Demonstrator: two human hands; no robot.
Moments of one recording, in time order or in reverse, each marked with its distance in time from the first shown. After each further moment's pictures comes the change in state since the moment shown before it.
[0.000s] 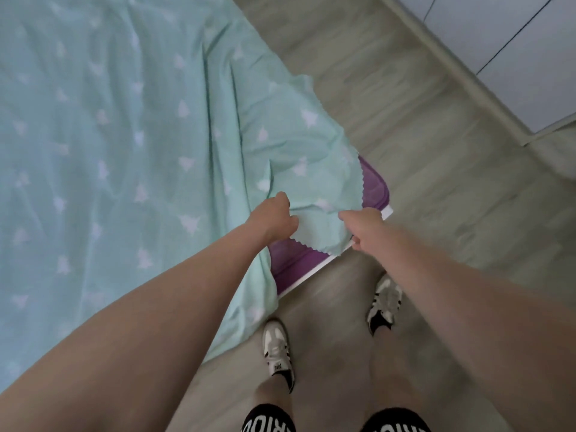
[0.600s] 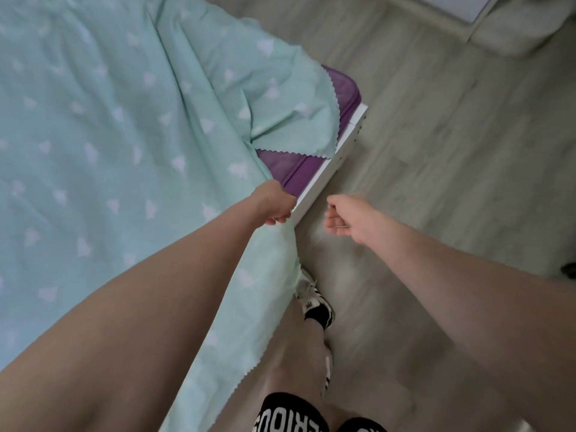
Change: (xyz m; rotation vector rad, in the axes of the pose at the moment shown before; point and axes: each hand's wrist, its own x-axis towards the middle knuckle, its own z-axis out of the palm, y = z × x) left_hand -0.155 -0.092 0.115 -0.086 -0.163 0.037; right_hand -0.135 0.232 0.086 0.425 -0.049 -0.001
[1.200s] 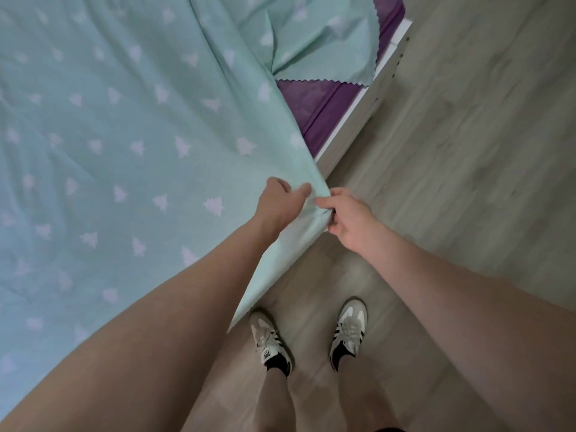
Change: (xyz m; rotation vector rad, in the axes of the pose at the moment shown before) left_hand -0.058 -0.130 0.084 -0.301 0.269 -0.074; right_hand -0.032 0.149 0.077 0.401 -0.237 0.026
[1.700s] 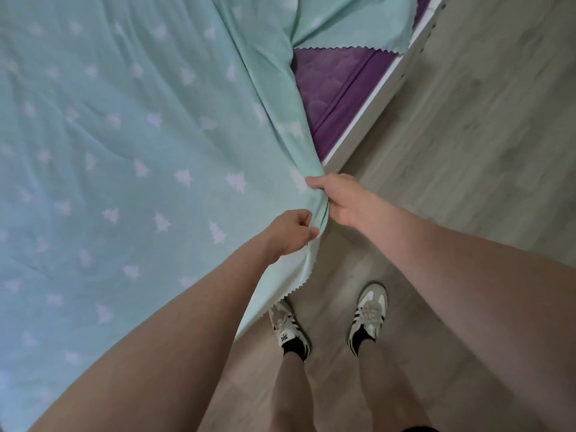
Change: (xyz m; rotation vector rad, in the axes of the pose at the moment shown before) left_hand -0.027 -0.111 -0.031 0.164 -0.382 0.035; right_hand 0.002 0.046 0.073 -0.098 -0.064 0.062
